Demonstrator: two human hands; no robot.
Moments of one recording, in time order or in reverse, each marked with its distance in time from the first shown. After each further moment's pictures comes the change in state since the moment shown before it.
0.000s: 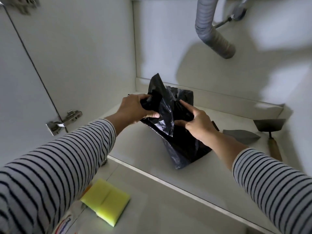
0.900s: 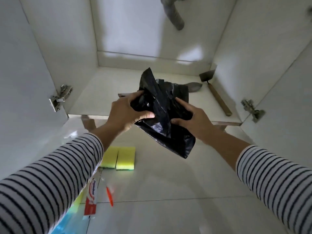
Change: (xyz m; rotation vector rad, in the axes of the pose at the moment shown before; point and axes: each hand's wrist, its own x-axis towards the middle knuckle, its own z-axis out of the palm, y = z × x) left_hand -0.163 -0.104 -0.076 -0.377 -0.289 0.331; right_hand -0.238 -0.113 0.105 -0.071 0.213 0.204
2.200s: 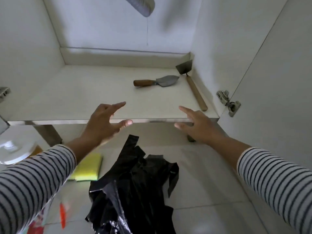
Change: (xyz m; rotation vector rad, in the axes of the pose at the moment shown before) left_hand 0.031 -0.012 0.125 0.264 -0.018 0.040; right_hand 0.006 0.147 -0.108 -0.314 -0.012 0.131
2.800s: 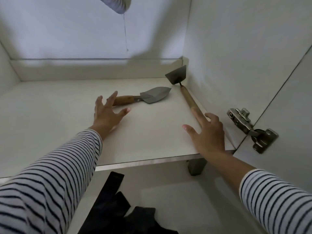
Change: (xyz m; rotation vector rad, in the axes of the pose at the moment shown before) left_hand 0.236 -0.037 0.138 0.023 0.076 -0.181; right_hand 0.139 0.099 0.013 -0.157 0.445 0.163
